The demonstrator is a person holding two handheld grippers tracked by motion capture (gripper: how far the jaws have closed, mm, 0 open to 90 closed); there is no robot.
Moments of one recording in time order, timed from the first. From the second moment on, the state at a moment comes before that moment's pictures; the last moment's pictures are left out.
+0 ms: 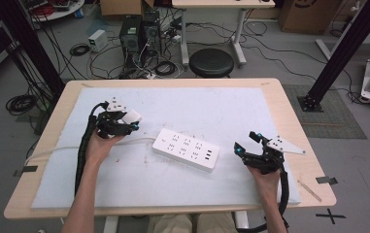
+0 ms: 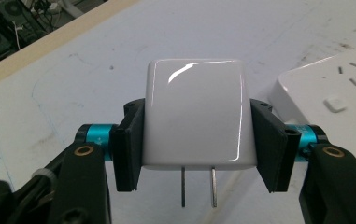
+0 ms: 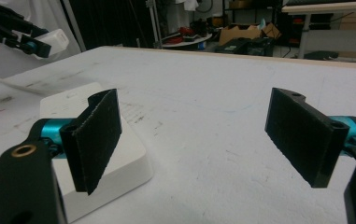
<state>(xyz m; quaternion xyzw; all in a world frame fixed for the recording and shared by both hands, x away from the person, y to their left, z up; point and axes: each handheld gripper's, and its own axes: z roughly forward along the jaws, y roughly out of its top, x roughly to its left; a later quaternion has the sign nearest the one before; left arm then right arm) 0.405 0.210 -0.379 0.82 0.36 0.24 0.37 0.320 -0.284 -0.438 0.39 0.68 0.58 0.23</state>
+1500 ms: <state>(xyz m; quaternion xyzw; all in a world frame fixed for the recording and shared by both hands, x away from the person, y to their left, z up) 0.300 0.078 -0.400 0.80 0.15 0.40 0.42 0.328 -0.261 -0.416 0.34 0.70 0.62 0.08</state>
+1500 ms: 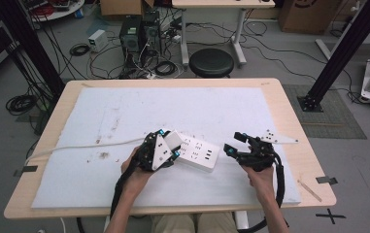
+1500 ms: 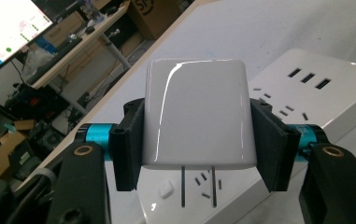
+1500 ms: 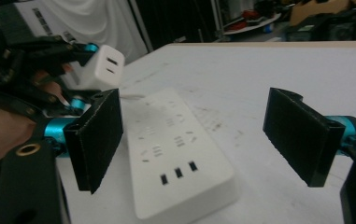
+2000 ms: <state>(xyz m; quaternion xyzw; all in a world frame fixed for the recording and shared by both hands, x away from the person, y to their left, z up) 0.280 0.042 -0.417 0.77 0.06 0.47 0.43 0.332 -0.234 -0.406 0.30 0.73 0.61 0.01</state>
